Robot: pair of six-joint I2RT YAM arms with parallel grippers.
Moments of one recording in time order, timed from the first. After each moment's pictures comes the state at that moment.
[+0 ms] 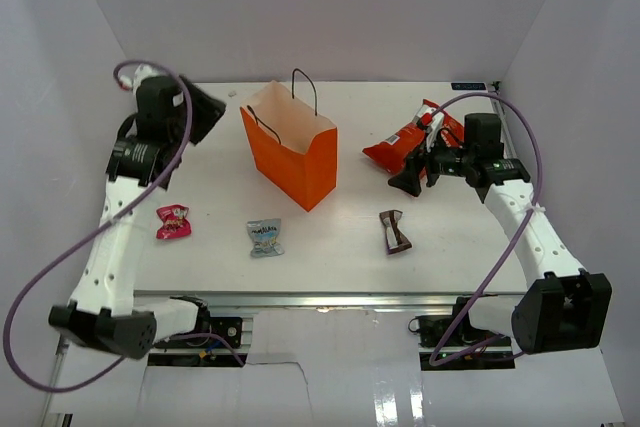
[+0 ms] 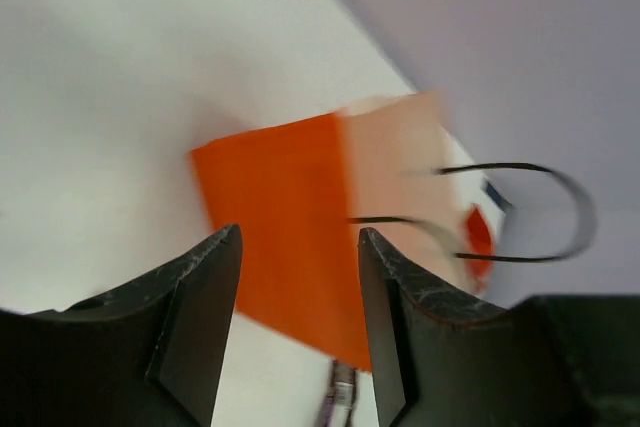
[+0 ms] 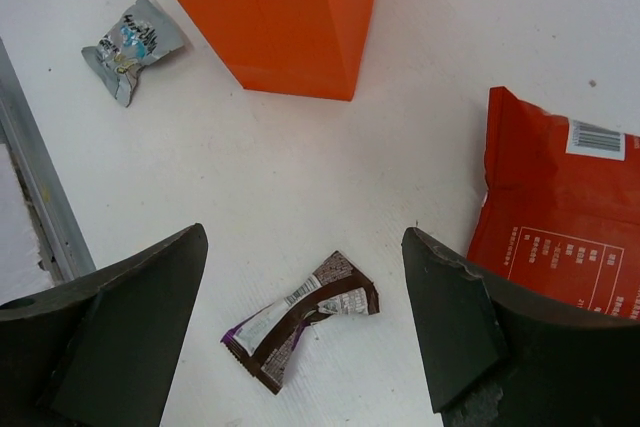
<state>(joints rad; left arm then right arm) -0.22 1.28 1.60 -0.72 -0.15 -0.86 0.14 1.22 1.05 -0.48 -0.86 -0.40</state>
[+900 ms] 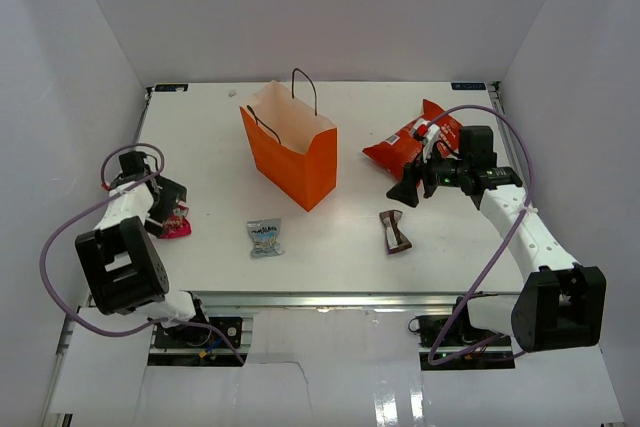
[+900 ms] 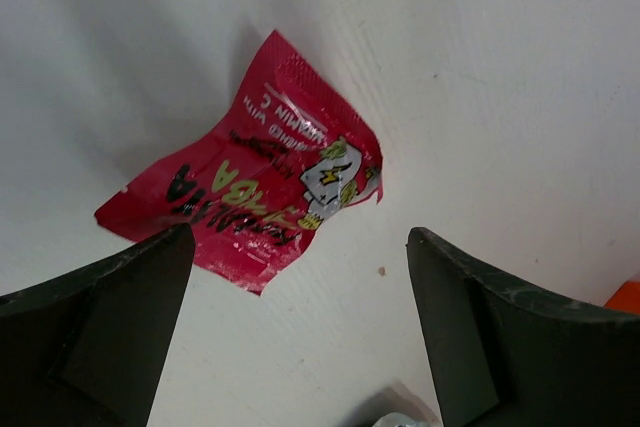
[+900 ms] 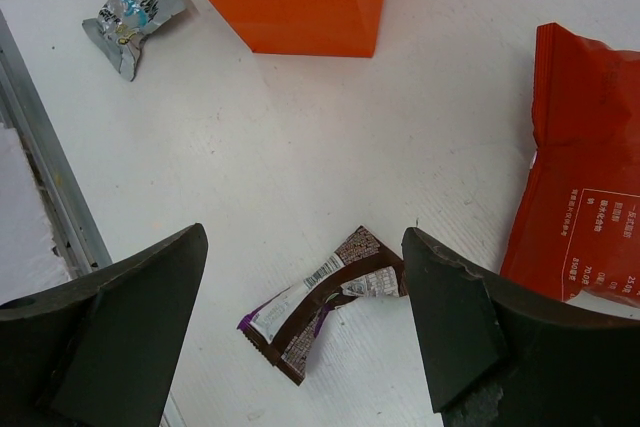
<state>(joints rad) 0.37 1.43 0.86 -0.57 -0.09 -0.77 0.14 1.23 0.93 -0.44 -0.85 -0.37</state>
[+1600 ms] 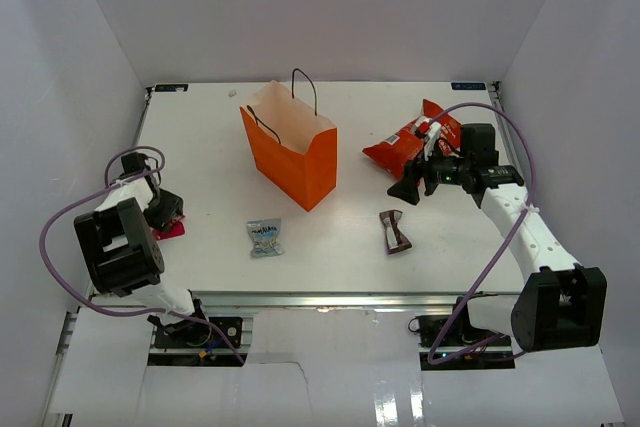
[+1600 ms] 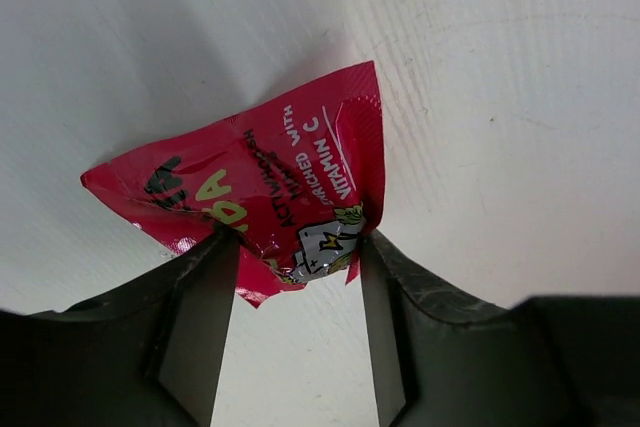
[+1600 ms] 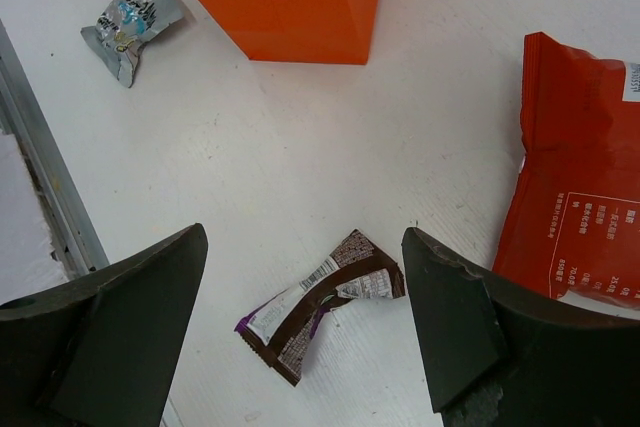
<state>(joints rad) 0.39 1.61 0.93 -0.56 -0.10 -0.73 0.13 1.23 0.95 -0.44 -0.85 -0.37</state>
